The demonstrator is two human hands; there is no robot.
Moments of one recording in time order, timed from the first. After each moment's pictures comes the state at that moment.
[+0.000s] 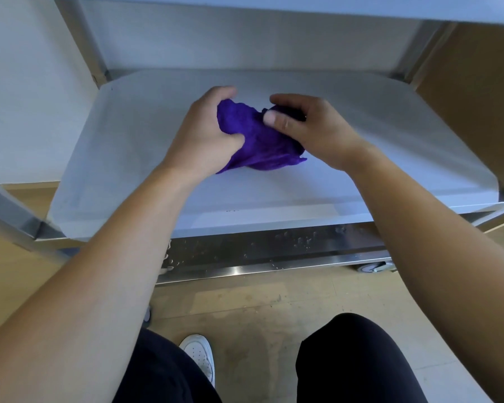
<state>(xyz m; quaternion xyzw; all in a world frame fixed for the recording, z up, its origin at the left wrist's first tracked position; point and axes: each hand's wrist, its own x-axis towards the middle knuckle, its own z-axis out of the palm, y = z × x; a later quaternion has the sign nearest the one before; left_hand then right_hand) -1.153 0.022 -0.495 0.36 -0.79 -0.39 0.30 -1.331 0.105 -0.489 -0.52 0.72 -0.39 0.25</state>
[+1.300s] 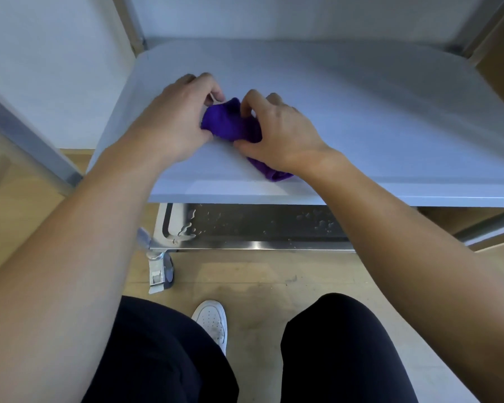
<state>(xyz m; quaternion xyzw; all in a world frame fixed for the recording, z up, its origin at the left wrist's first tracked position) -1.087 0.014 -0.490 0.39 -0.89 -0.16 0.17 -1.253 0.088 -0.521 -0.65 0.73 -0.21 0.06</state>
